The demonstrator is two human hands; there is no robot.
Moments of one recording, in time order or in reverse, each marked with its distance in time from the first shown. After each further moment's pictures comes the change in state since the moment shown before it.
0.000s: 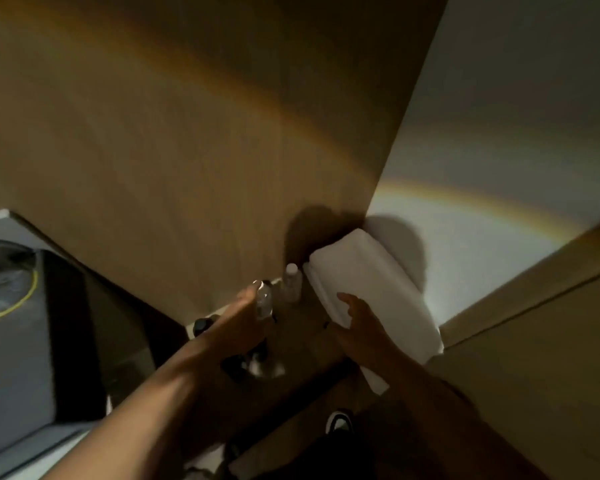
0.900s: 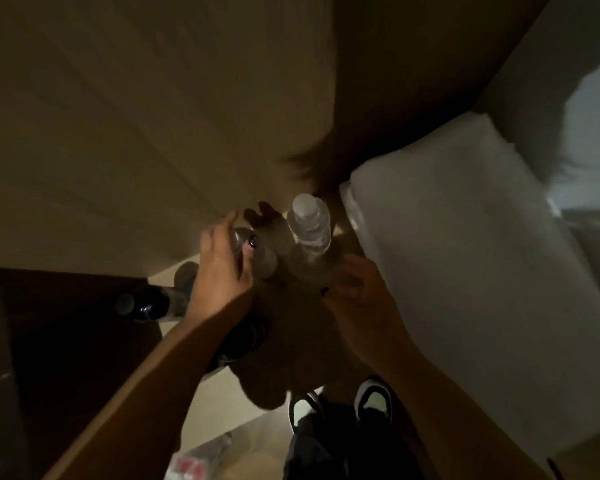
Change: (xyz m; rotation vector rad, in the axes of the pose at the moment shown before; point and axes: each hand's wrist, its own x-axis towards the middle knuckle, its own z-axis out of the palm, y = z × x) left_hand 0.229 -0.128 0.151 -0.125 0.397 -0.176; right_hand 0.267 0.138 0.111 0.255 -0.151 0.005
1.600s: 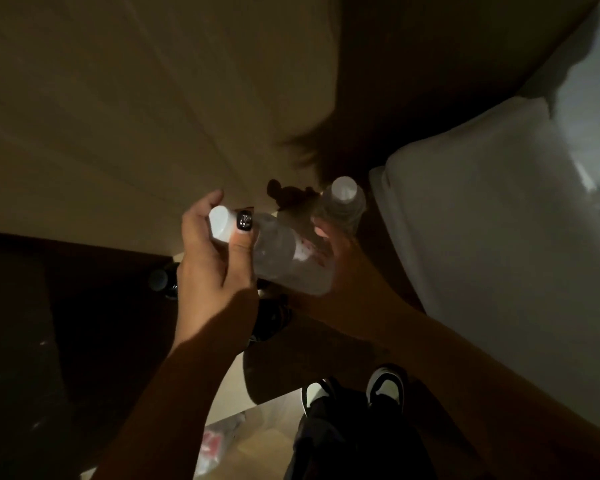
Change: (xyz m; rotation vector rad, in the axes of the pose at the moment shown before) left_hand -0.053 0.024 -0.055 -0.459 0.166 -0.087; right_hand 0.014 -0.029 0.046 -0.197 -0.217 -0.245
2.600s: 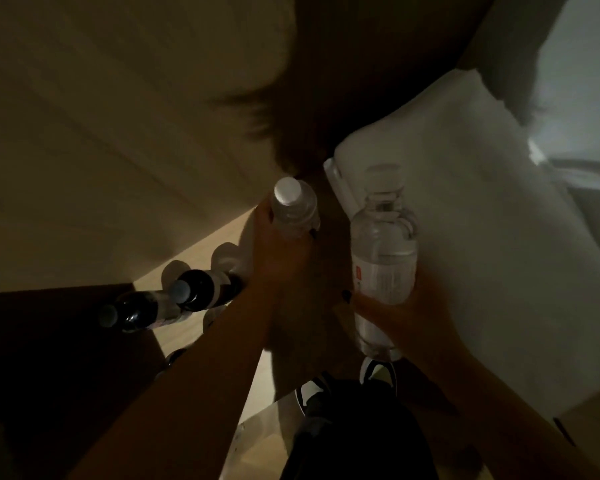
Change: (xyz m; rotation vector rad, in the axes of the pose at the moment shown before) left_hand 0.059 -0.061 0.142 0.045 -0.128 -0.010; right_hand -0.058 0.088 -0.045 0.382 0.385 0.404
